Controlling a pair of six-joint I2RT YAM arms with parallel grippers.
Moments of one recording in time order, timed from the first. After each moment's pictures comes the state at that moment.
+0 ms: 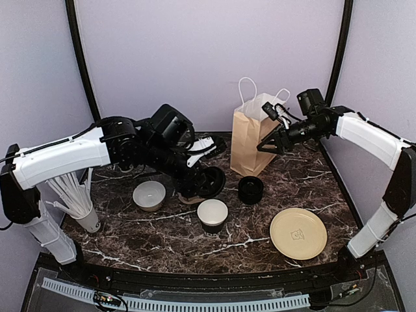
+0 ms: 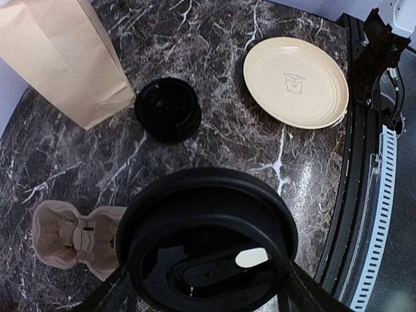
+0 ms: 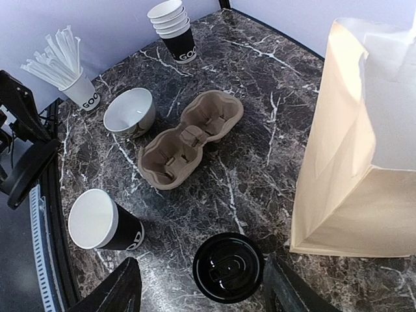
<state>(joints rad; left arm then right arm) -1.02 1.58 1.52 -0.77 0.09 0.15 0.36 1.56 1.41 -0.69 -0.75 -0.34</state>
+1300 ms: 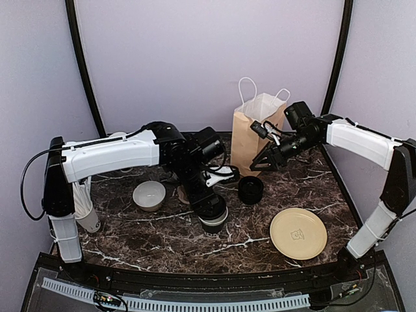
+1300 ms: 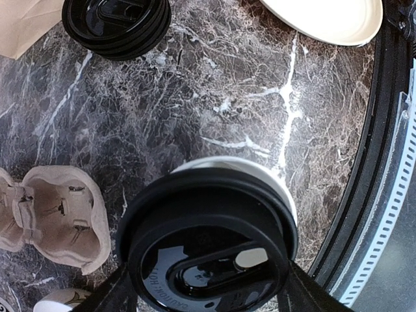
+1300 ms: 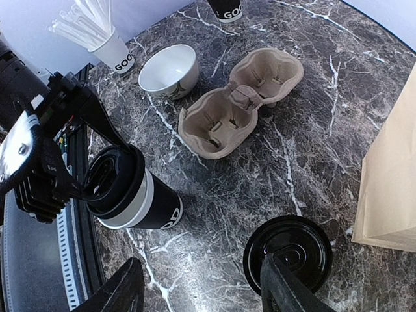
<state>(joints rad) -1.04 1.91 1.77 -1.09 0.09 0.16 0.44 1.59 1.34 -0.74 -0.79 -0.38</state>
